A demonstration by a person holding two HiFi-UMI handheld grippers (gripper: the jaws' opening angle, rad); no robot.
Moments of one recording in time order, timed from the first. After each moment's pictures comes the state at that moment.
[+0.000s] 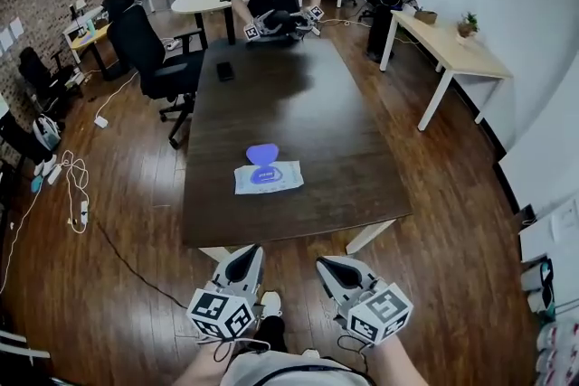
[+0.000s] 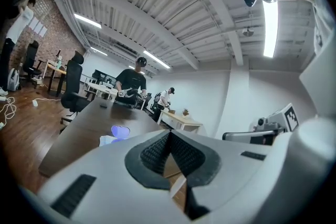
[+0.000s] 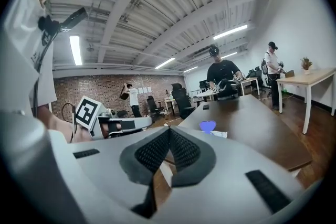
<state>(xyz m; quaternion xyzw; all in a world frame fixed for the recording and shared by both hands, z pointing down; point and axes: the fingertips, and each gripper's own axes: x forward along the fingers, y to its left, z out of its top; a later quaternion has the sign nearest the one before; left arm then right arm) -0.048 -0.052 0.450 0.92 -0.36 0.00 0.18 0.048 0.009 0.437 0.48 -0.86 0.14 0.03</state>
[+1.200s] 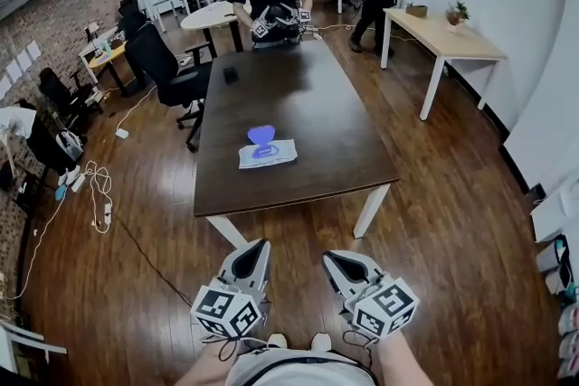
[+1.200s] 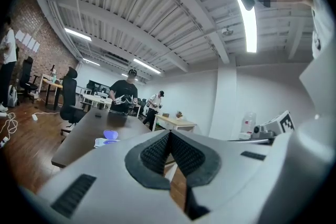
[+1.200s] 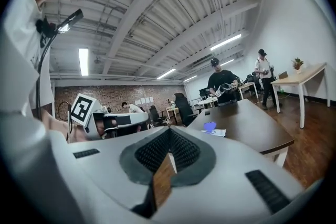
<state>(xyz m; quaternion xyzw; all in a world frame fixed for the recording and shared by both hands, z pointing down) -0.028 0.126 0.390 0.93 -0.35 0.00 0.12 0.067 0.181 0.409 0.49 -0.86 0.12 -0.03</state>
